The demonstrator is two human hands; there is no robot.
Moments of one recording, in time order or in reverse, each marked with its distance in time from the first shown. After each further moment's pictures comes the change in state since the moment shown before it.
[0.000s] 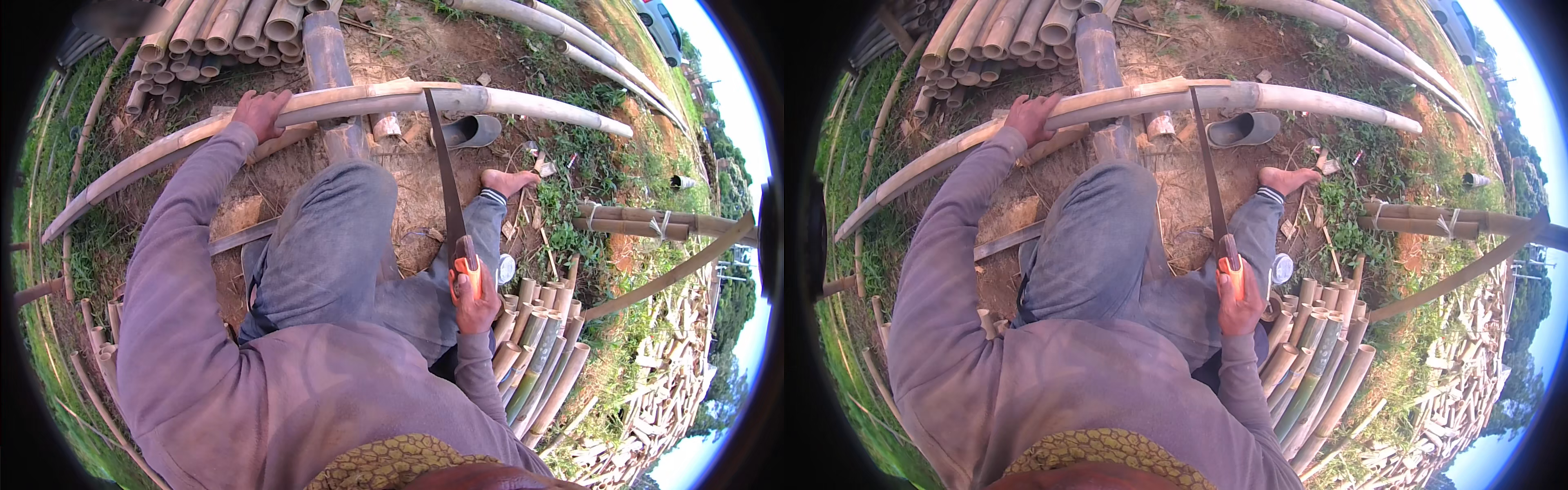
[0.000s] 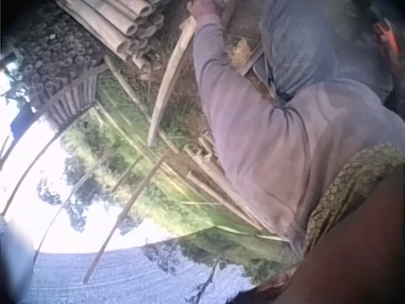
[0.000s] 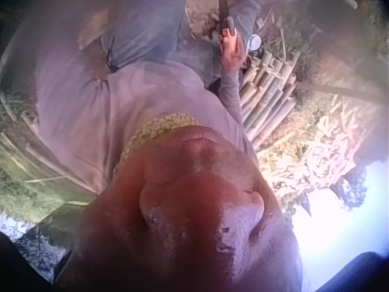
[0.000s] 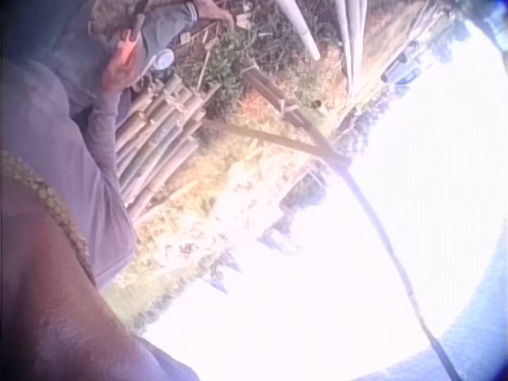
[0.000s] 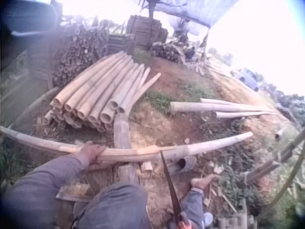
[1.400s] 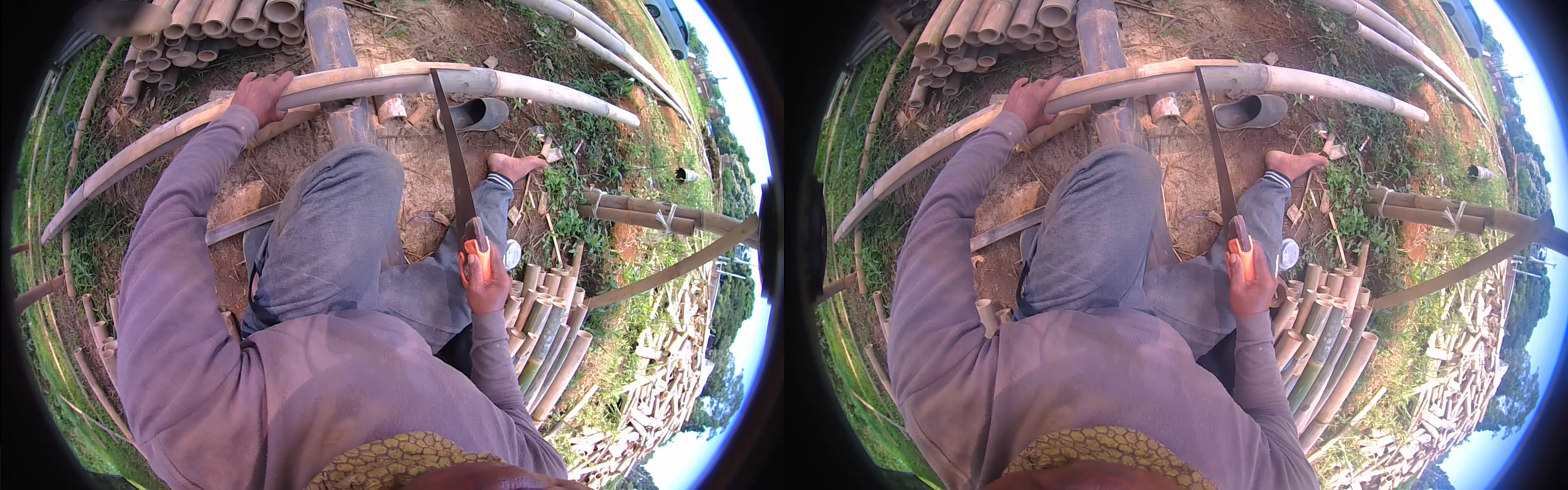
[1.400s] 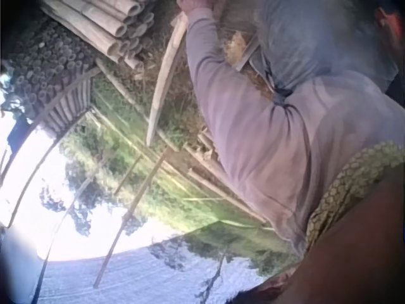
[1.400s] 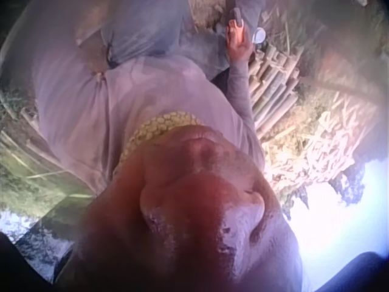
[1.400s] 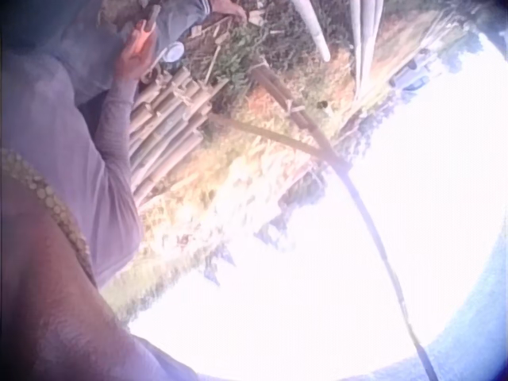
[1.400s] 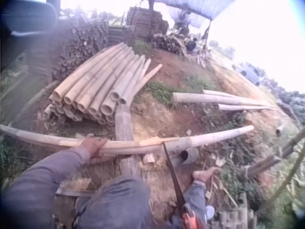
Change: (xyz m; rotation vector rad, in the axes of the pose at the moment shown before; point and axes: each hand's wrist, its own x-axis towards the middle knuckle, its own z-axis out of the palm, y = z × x) left_hand 0.000 -0.002 0.005 -0.015 0.007 0.014; right_hand 0.019 -0.008 -0.003 -0.320 -0.079 -0.128
